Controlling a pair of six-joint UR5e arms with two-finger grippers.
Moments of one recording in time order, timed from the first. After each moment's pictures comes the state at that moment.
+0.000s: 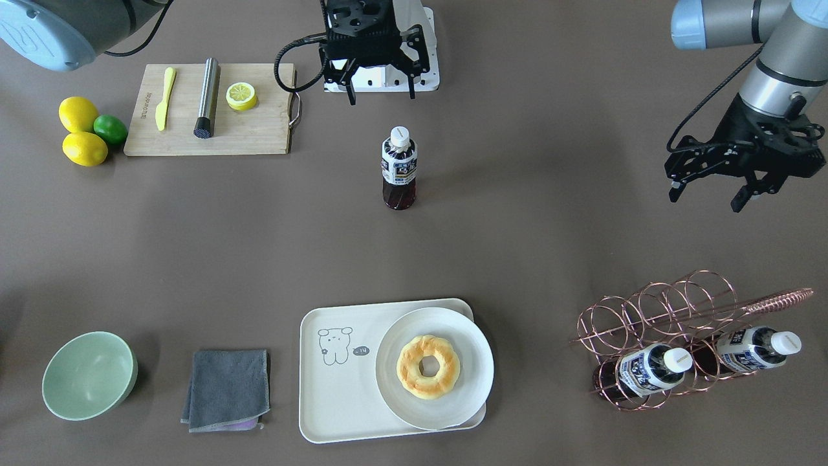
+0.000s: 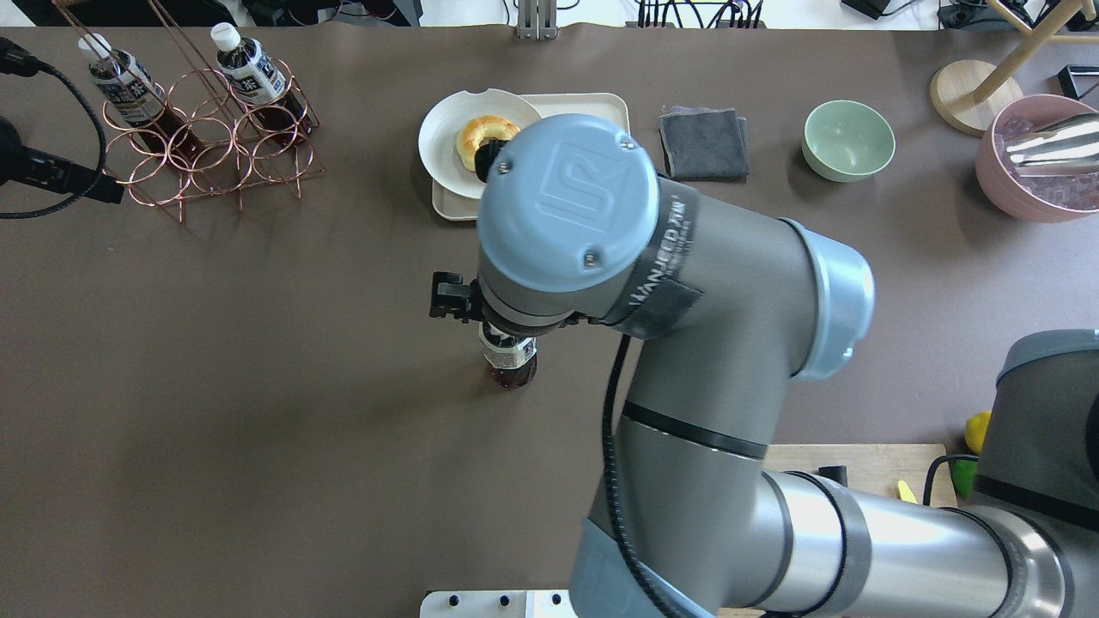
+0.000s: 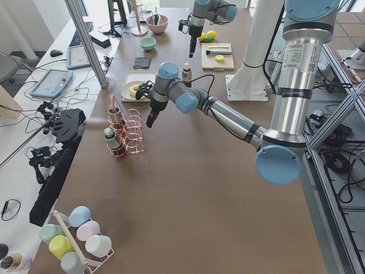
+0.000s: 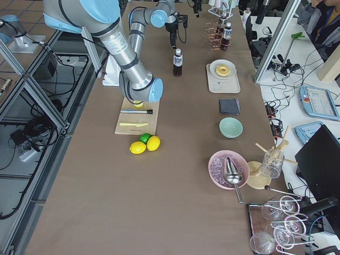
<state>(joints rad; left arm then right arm) -1.08 -1.67 -1.95 -1.84 -2.03 -0.54 0.44 -0.68 1.96 -1.95 1.74 1.31</state>
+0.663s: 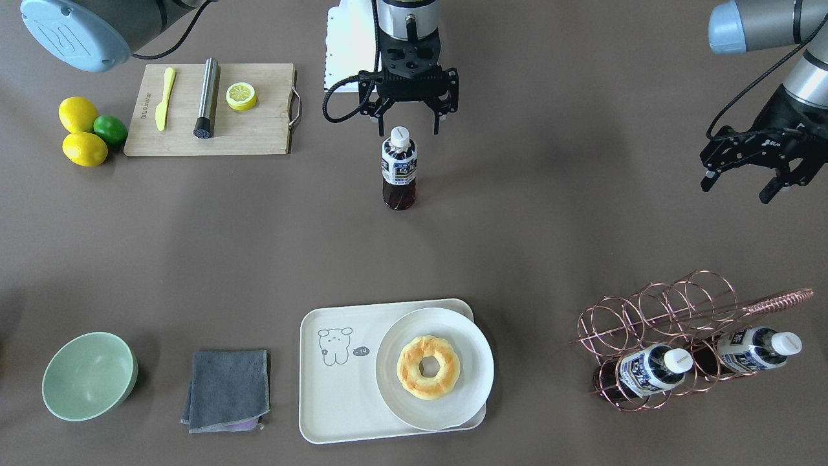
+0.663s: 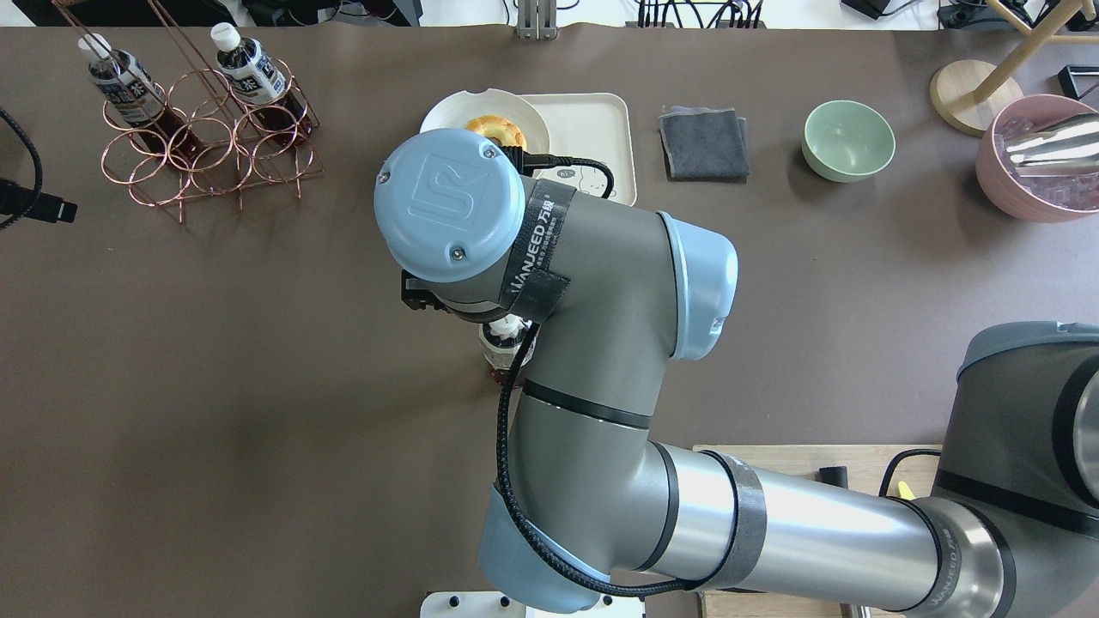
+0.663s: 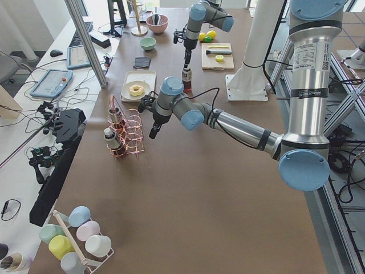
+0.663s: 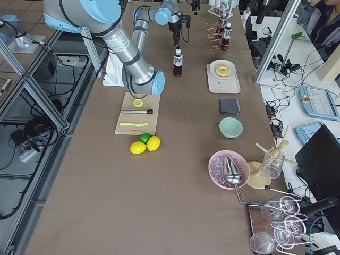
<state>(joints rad) -1.14 -1.56 -1.93 -2.00 -2.11 -0.52 0.43 -0.58 1.76 -1.94 1.67 1.26</state>
